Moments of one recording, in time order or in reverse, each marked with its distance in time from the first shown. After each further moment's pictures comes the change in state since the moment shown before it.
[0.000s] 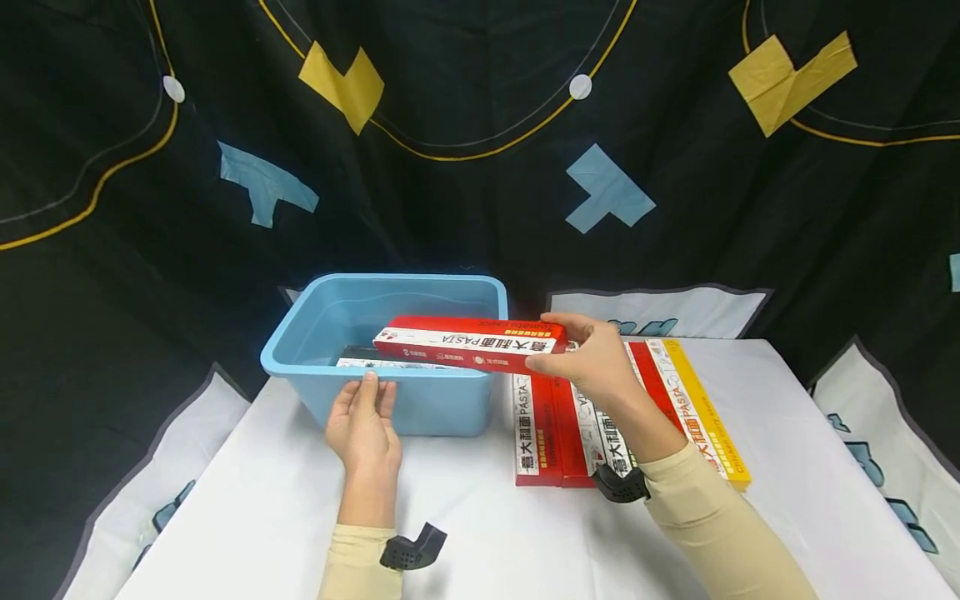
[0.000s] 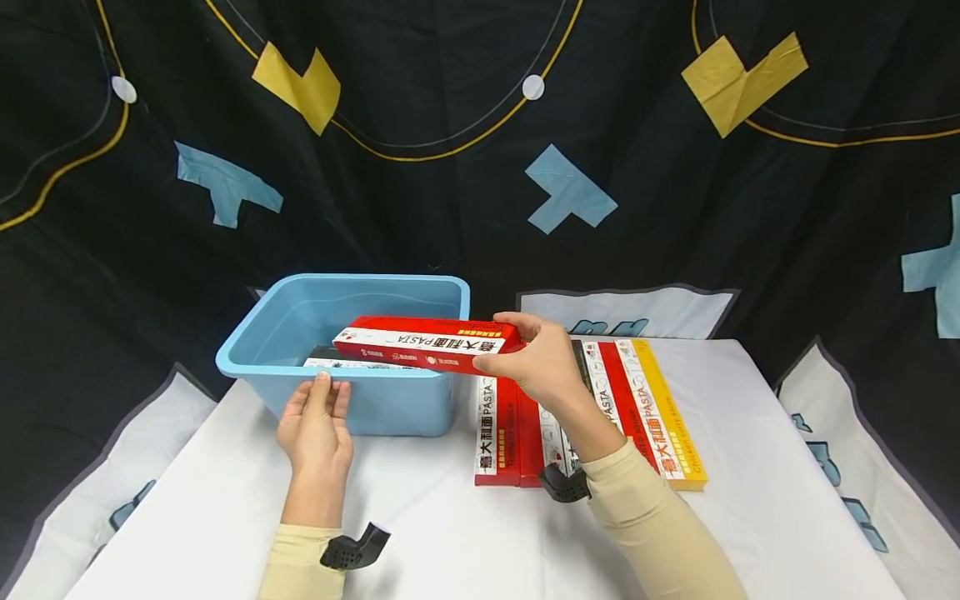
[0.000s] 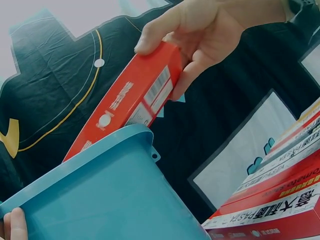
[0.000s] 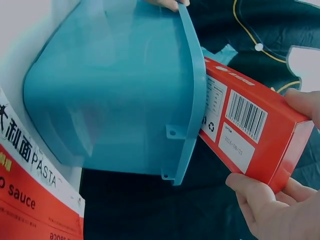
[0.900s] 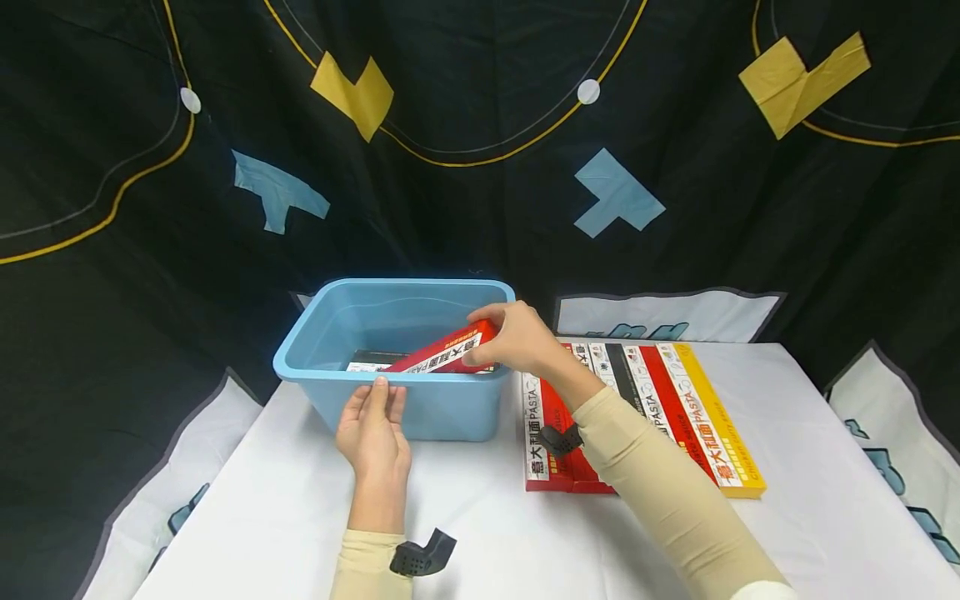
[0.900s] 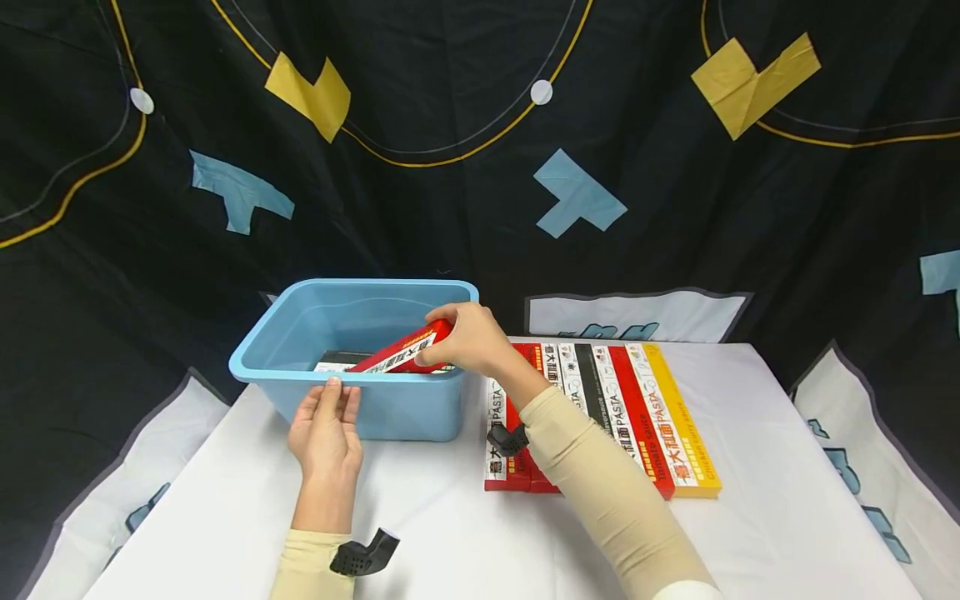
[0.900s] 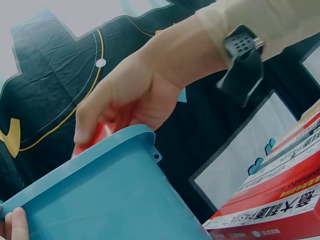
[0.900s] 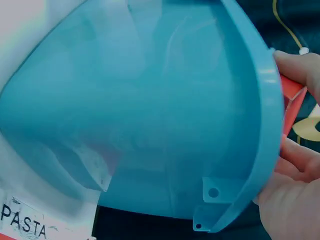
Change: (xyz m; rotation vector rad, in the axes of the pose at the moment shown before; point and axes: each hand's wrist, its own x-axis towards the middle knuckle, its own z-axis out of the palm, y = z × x) left_hand -0.002 0.001 -0.001 -0.042 0.006 0.016; right_hand 0.069 -0.014 0.072 -0.281 -0.247 -0.125
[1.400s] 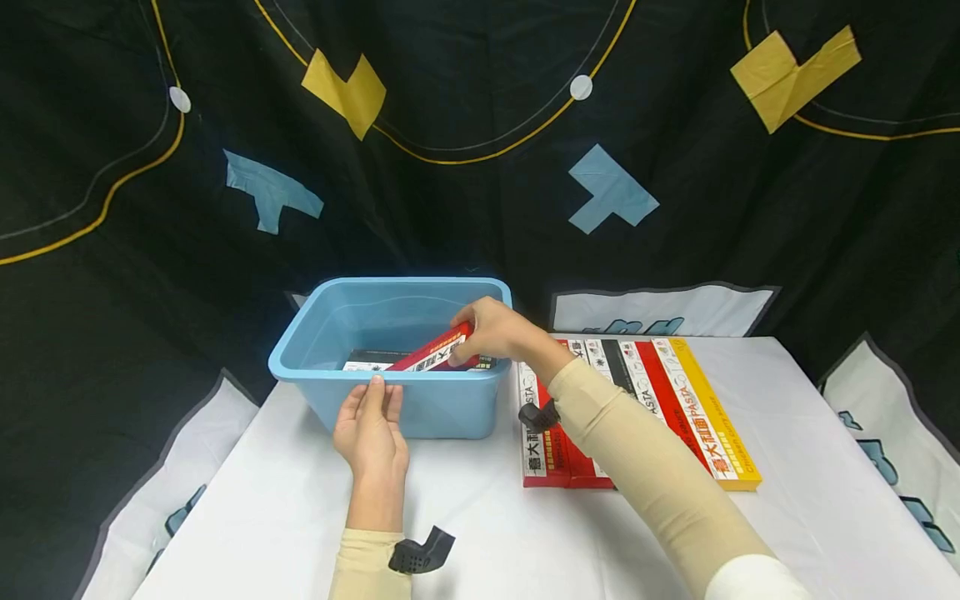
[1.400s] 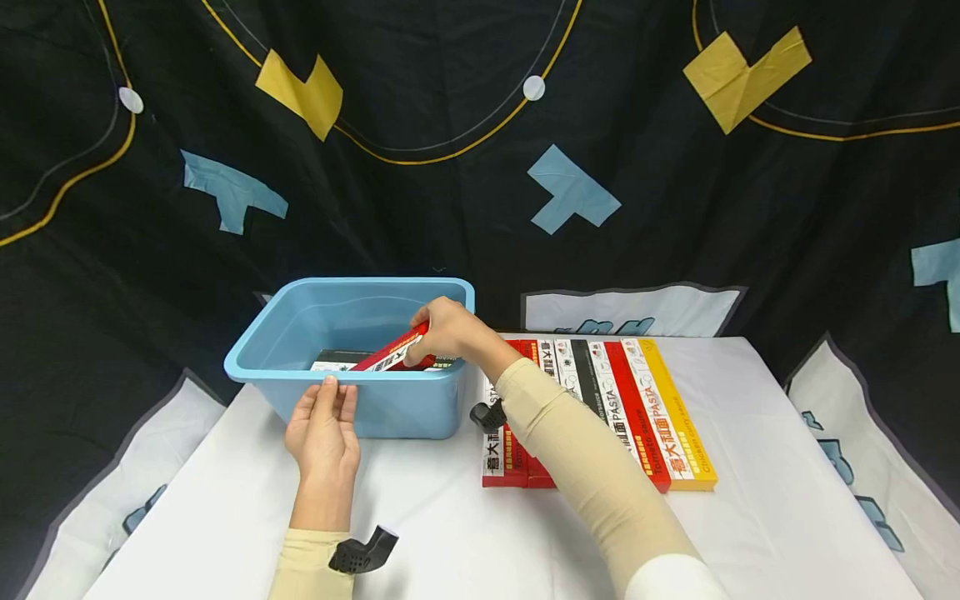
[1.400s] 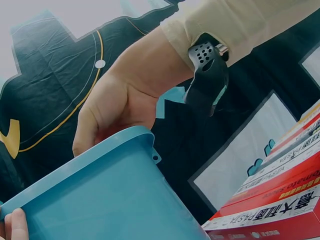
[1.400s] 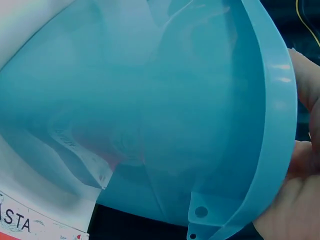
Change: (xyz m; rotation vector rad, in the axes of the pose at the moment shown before) left_hand 0.000 -0.002 0.001 -0.023 -0.004 -0.011; right_hand 0.025 -0.016 0.007 -0.112 -0.196 0.072
